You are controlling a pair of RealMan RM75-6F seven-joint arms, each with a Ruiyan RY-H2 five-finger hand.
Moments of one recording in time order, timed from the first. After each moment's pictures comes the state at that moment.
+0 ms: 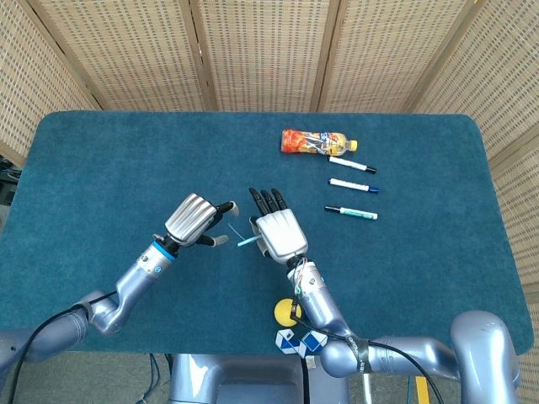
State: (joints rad) left arm -0.80 -1.69 -0.19 -1.06 1.65 1.12 -0.24; right arm 0.94 -1.78 0.33 -1.59 -0.86 1.16 -0.77
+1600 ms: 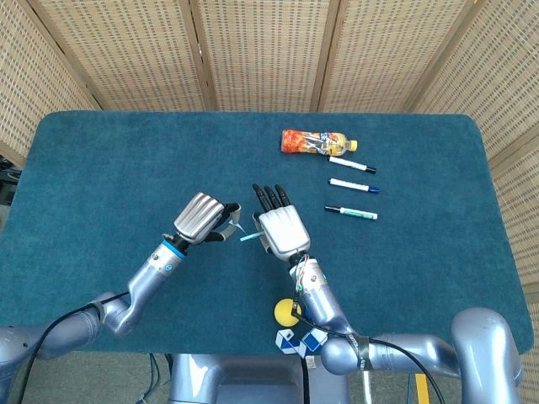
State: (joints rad) left arm -0.84 -1.72 -0.18 -1.08 1.52 1.09 -0.17; right arm 0.96 -1.76 0.32 -1.60 -0.82 1.18 -0.79
